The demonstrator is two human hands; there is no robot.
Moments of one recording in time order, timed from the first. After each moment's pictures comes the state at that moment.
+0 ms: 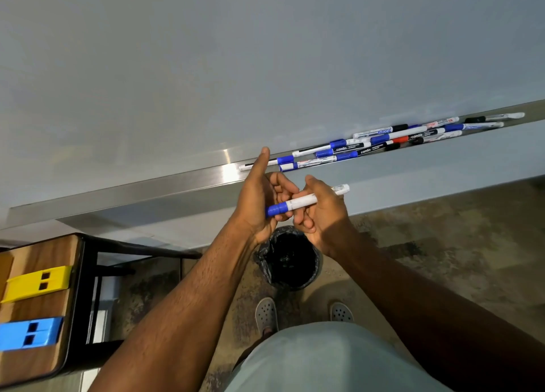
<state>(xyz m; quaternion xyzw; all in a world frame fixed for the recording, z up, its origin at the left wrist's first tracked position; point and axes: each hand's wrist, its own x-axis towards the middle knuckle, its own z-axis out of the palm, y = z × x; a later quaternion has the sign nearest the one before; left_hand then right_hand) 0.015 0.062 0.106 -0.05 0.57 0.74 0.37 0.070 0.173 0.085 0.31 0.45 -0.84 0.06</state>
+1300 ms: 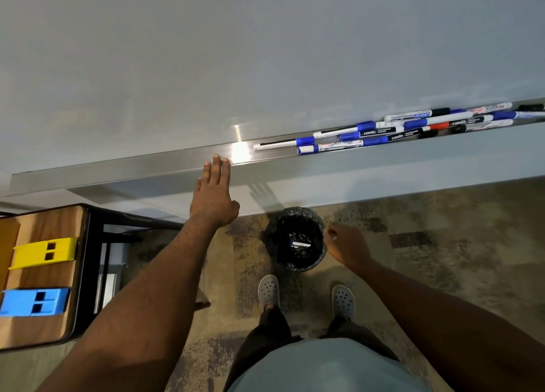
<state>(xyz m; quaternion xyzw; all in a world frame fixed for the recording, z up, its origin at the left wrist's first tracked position) -0.054 -0.055 -0.023 0.14 0.98 0.02 0.17 0.098 0.207 -0.100 0.20 0.91 -0.33 0.18</state>
